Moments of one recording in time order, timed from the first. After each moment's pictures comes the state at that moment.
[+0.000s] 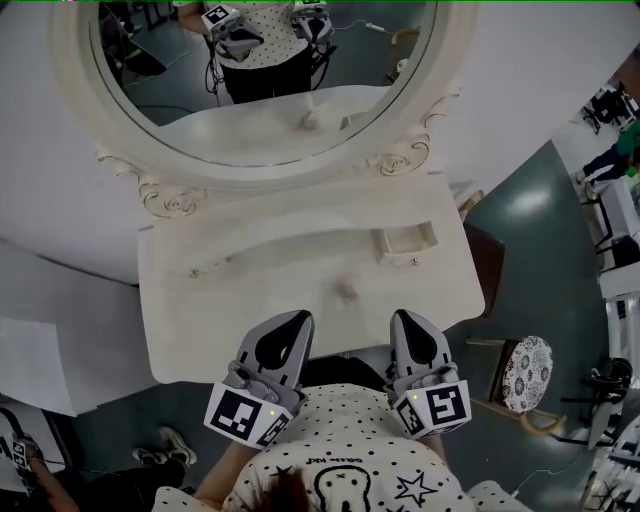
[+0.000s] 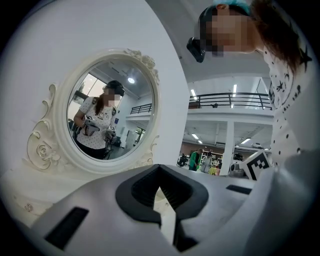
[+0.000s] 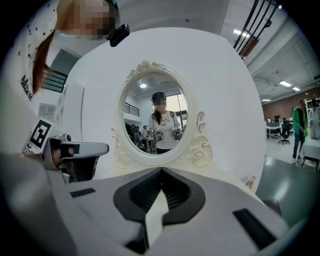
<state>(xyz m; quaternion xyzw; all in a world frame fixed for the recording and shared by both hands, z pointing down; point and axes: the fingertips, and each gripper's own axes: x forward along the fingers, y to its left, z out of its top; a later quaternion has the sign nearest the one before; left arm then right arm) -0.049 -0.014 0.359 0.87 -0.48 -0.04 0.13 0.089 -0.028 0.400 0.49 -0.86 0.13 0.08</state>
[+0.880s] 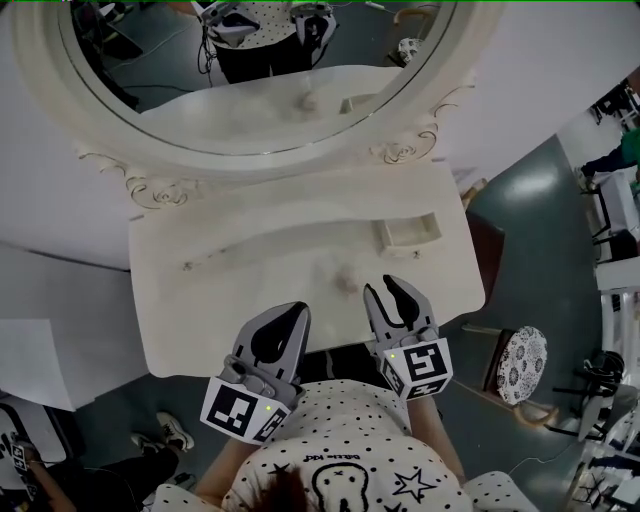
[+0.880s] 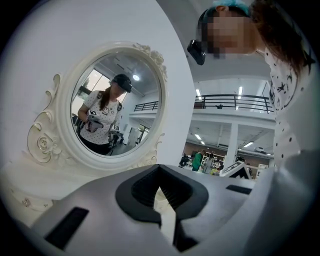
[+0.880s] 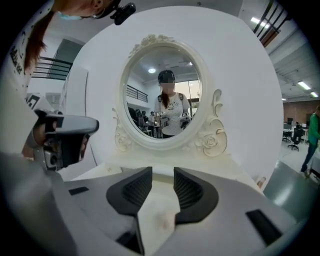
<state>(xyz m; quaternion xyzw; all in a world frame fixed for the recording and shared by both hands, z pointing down) -0.058 -0.035 0.370 0.86 -0.49 -0.04 0.16 0.056 -0.080 0.457 0.45 -0.87 0.14 0.16</state>
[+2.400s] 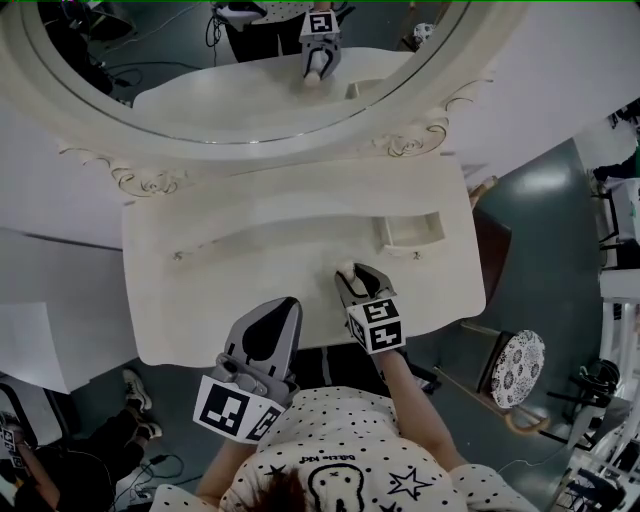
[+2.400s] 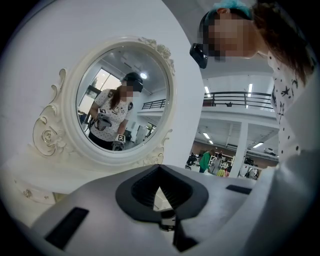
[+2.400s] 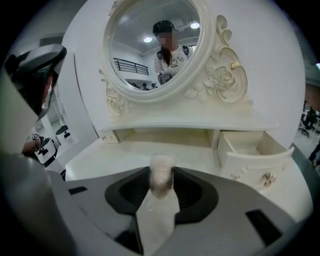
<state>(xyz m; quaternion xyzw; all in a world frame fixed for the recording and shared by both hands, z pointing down) -0.051 -0.054 0.389 0.83 -0.52 -0.03 0.19 0.034 -0.109 0.615 0.37 -0.85 0.24 0.29</state>
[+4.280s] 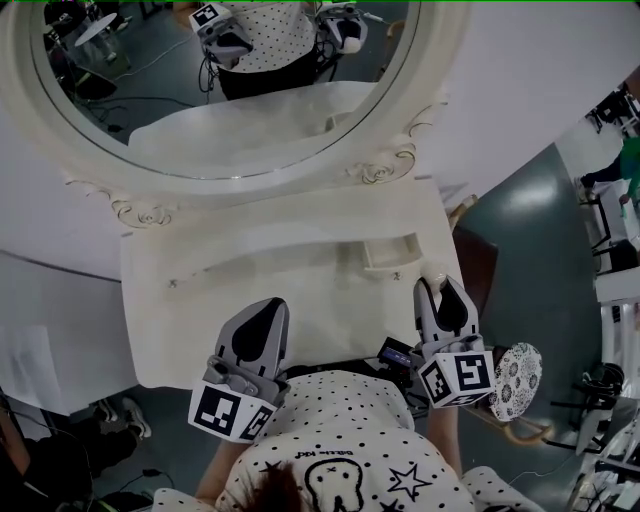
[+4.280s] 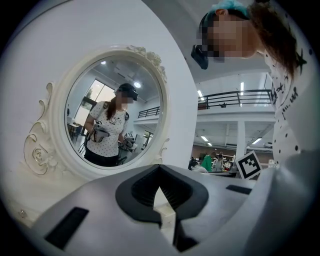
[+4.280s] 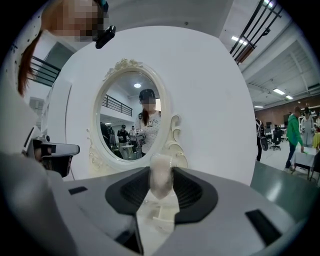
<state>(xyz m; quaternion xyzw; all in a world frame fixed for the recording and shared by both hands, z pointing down) -0.043 -0.076 0.356 0.84 -0.53 -0.05 0.13 0.181 -0.134 0.394 0.54 -0.83 0.11 0.08</state>
